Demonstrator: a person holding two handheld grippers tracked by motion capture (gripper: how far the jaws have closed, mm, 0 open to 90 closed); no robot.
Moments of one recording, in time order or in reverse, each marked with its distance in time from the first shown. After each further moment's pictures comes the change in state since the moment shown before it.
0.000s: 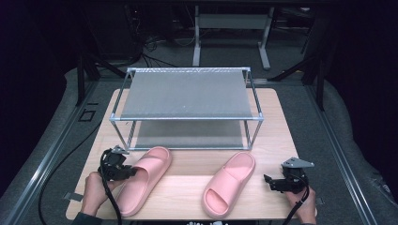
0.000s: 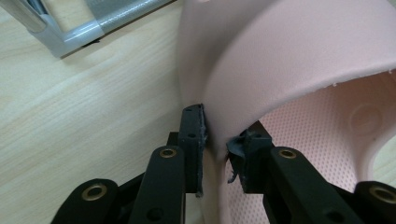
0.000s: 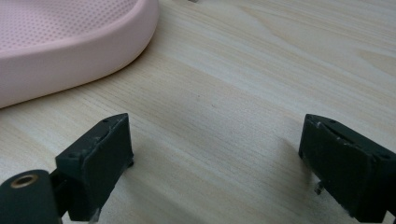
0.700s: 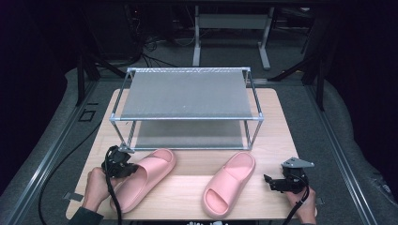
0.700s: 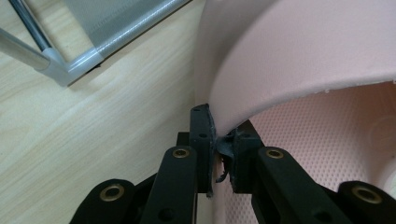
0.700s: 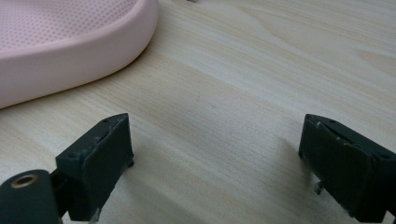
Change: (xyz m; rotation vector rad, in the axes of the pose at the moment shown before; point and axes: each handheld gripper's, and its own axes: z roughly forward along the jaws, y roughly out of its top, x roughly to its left) left arm -0.008 0.014 -0.001 0.025 0.028 0.107; right arm 0.000 0.000 0.000 0.000 -0.003 0.001
